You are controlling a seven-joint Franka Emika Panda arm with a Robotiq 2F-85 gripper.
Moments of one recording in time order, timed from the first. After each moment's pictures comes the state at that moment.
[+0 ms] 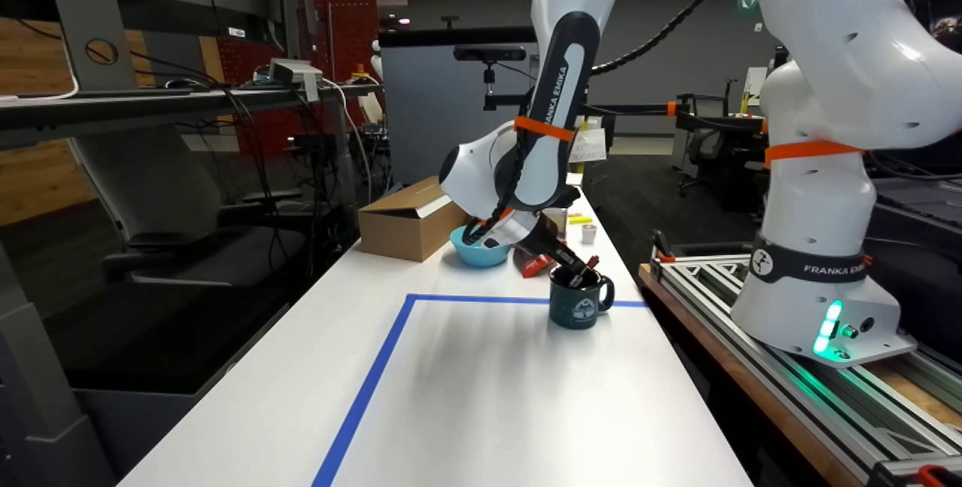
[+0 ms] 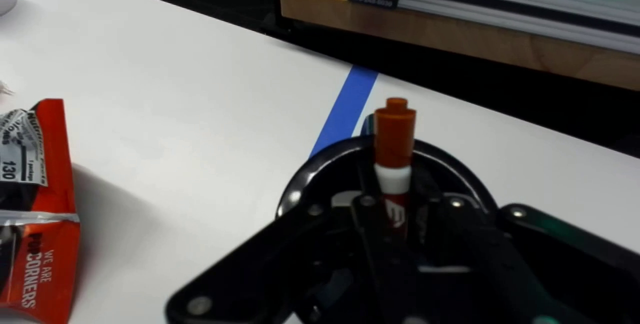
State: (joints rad) arm -0.20 0.43 -0.16 -2.37 -0.41 2.03 -0.31
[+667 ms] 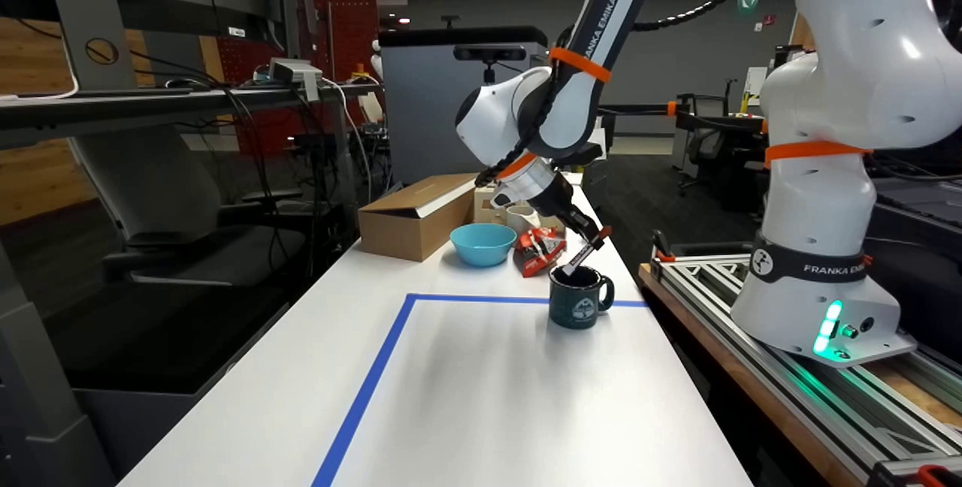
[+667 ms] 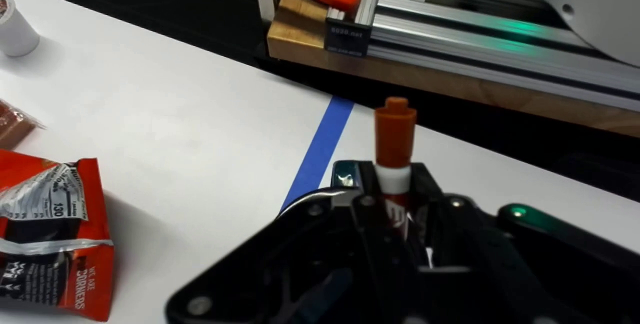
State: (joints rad) arm -0.20 0.13 -0.16 -2.52 -0.41 1.98 -0.32
